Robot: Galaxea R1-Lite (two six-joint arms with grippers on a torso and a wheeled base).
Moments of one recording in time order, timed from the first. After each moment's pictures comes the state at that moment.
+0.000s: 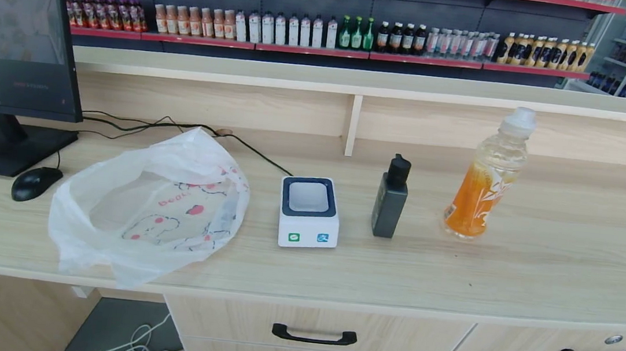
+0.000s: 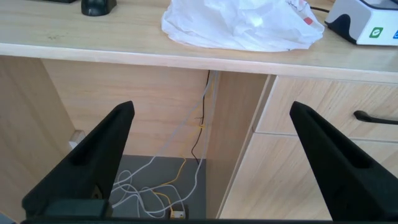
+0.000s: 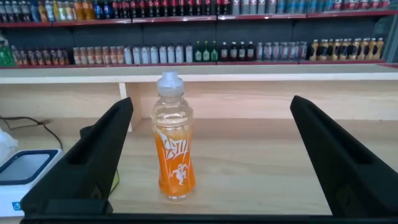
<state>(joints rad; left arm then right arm) 0.00 0.00 0.00 0.00 0.00 0.00 0.02 1.05 -0.20 -1.28 0.04 0.01</state>
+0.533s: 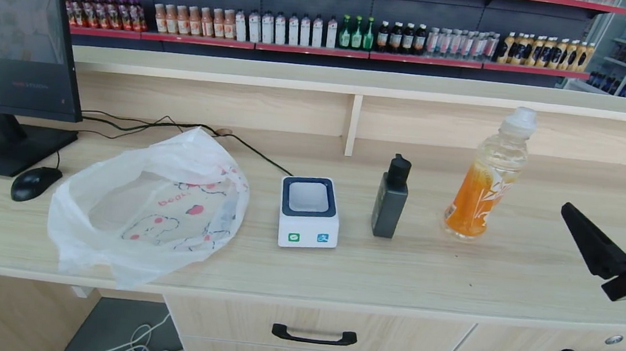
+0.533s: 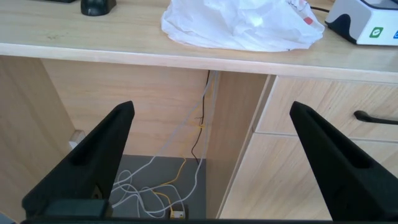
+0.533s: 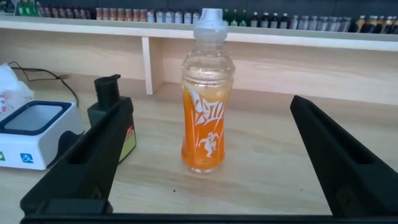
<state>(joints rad) 0.00 0.00 0.00 0.00 0.00 0.00 0.16 1.37 -0.11 -1.57 0.03 -0.07</state>
